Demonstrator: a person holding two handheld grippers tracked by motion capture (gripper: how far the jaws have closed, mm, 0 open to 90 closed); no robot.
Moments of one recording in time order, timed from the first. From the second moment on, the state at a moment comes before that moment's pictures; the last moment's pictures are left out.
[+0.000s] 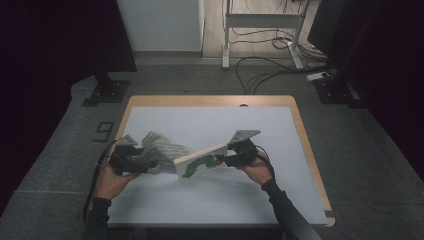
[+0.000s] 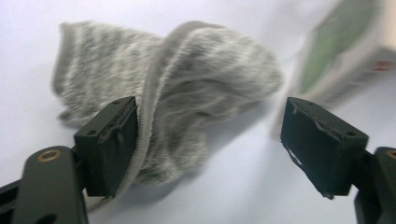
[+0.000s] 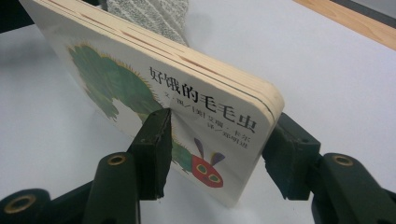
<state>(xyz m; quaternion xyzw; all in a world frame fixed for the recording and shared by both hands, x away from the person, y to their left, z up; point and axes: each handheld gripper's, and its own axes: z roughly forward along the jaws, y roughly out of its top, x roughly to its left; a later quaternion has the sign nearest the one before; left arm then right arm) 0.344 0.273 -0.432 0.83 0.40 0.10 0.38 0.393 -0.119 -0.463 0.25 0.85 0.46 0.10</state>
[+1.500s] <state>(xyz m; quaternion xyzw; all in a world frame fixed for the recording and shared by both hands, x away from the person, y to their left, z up) 0.329 0.181 -0.438 0.88 0.31 0.14 0.34 0.391 -0.124 -0.459 0.25 0.85 0.45 0.10</state>
